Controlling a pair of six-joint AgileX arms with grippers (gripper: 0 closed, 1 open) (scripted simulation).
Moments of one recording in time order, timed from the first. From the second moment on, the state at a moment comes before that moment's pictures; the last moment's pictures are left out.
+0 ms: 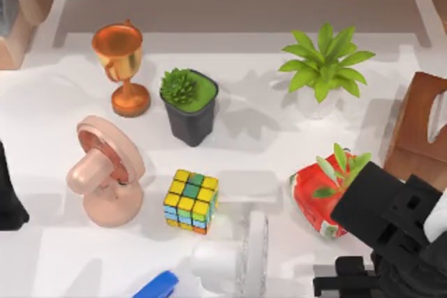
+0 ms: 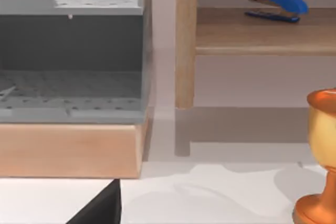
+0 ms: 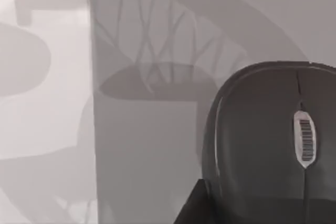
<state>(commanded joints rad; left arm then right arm) 0.00 0.00 0.00 0.00 0.00 0.00 0.87 1.38 0.71 -0.82 0.08 0.86</state>
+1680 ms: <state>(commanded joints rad) 0.00 0.00 0.00 0.00 0.00 0.00 0.87 1.41 0.68 -0.77 0.08 0.85</state>
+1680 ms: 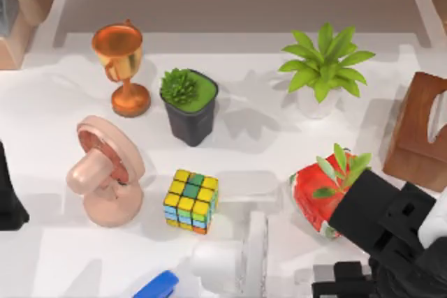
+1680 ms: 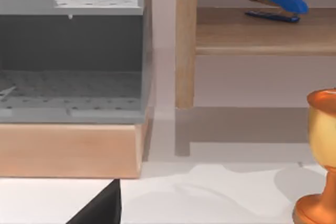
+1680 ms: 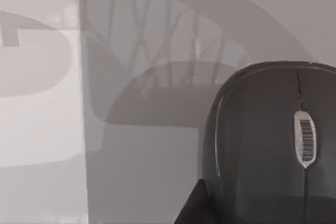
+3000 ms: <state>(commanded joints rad) 0.00 0.00 0.00 0.00 0.00 0.00 0.87 1.41 0.68 -0.77 0.08 0.85</state>
